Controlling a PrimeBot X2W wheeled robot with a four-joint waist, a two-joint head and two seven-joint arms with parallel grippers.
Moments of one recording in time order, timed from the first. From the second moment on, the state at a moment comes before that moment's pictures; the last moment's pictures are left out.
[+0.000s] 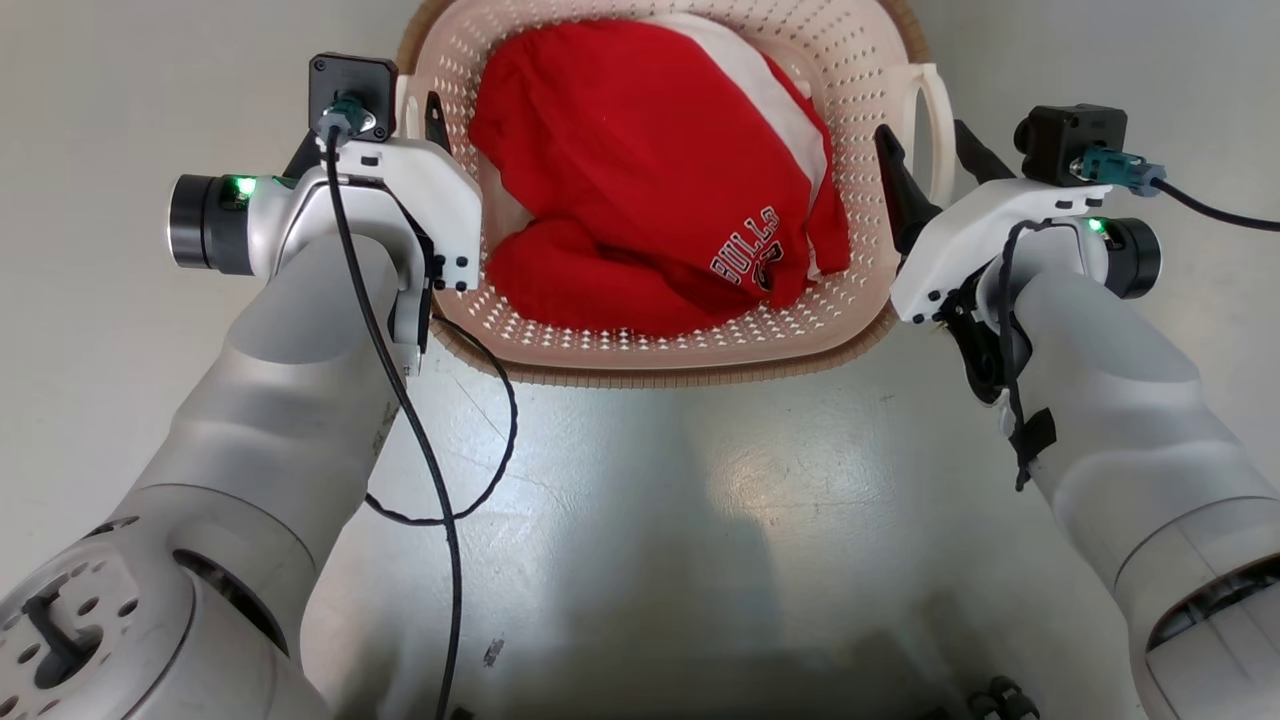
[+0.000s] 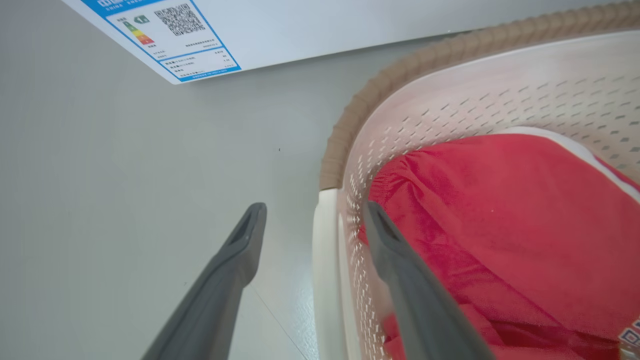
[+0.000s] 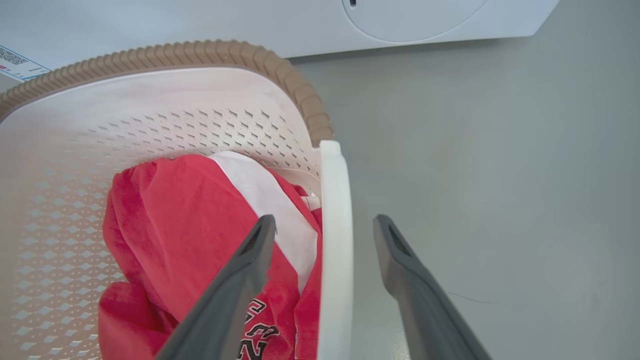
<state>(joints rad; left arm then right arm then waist) -1.21 0.07 -1.12 1.29 -1.02 0.25 -0.25 -1.11 -0.07 0.55 1.30 0.69 0.12 -0.25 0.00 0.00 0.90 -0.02</state>
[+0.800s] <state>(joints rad) -0.96 0.11 -0.79 1.06 -0.88 0.24 -0.26 -0.92 -0.08 0.18 1.13 0.32 0.12 -0.25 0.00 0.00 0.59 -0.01</state>
